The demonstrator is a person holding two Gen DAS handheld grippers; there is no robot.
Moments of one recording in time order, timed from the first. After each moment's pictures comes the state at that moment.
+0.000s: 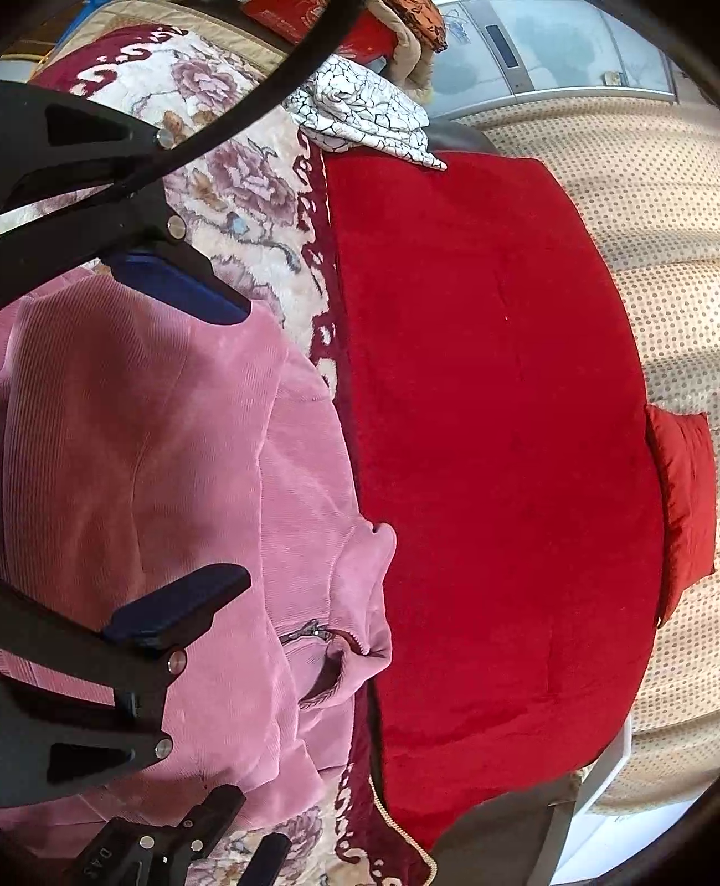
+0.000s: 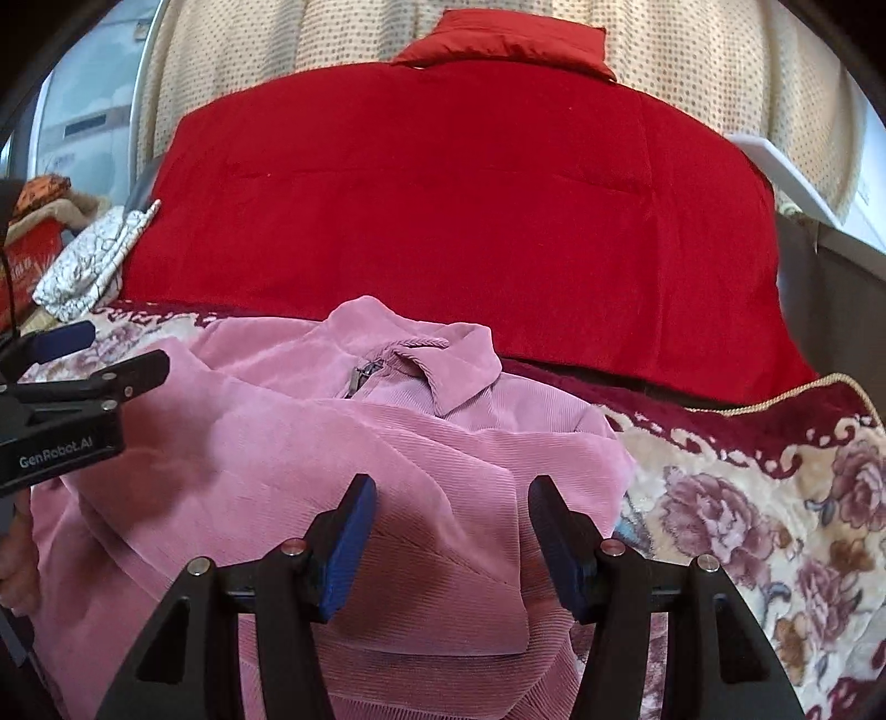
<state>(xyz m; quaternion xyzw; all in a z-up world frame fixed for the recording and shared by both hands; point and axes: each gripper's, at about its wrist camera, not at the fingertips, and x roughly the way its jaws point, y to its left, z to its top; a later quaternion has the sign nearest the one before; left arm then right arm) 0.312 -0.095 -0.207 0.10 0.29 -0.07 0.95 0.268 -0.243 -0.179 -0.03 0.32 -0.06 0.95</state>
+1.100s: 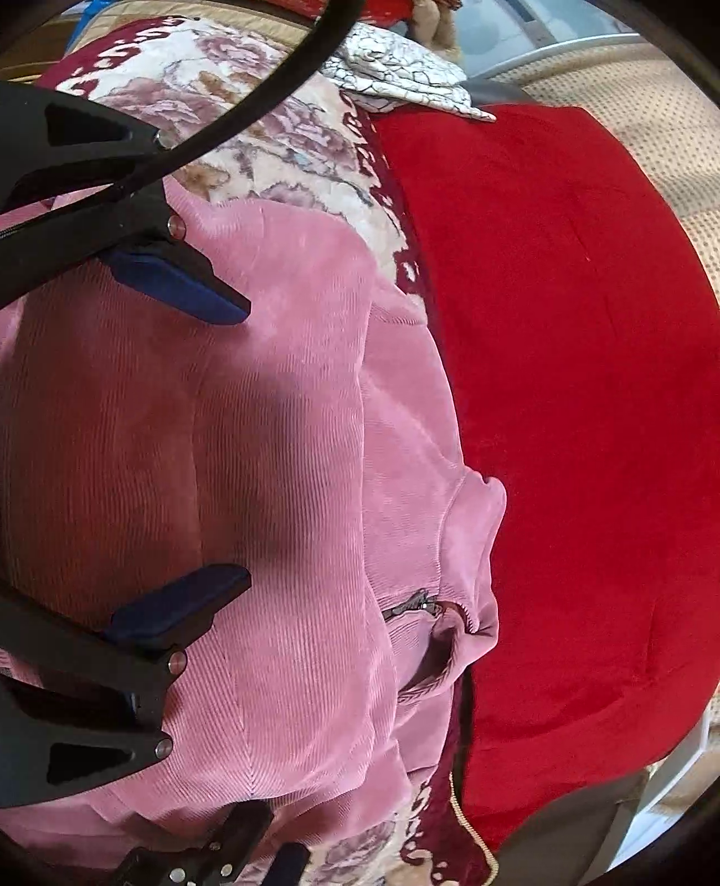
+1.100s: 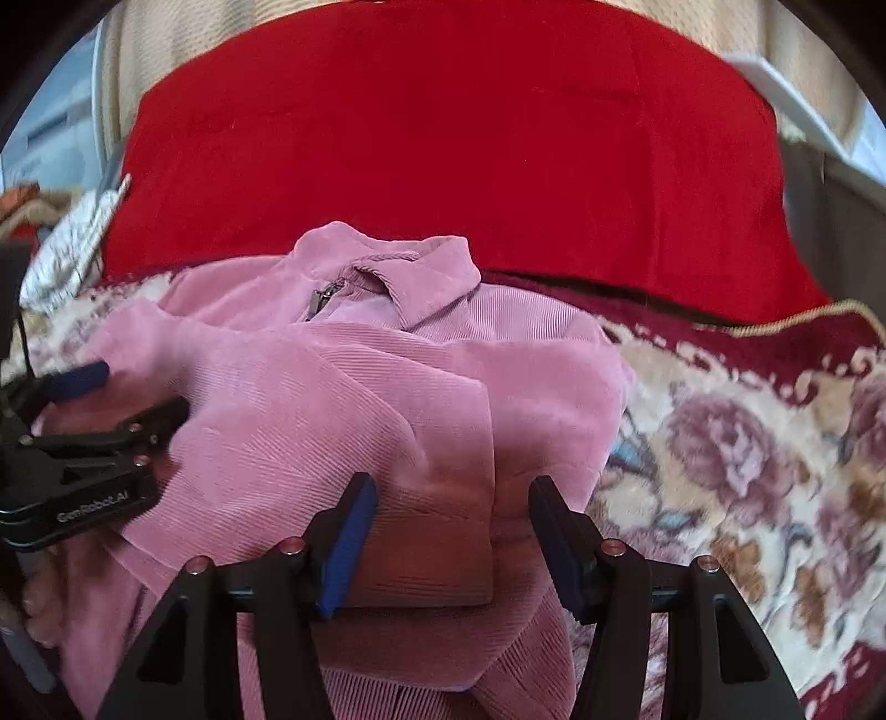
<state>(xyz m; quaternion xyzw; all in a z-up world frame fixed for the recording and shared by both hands) 0.327 -0.115 -0.245 0.12 0.39 -0.08 0.91 0.278 -0.275 -0.204 0.03 0.41 -0.05 0.91</state>
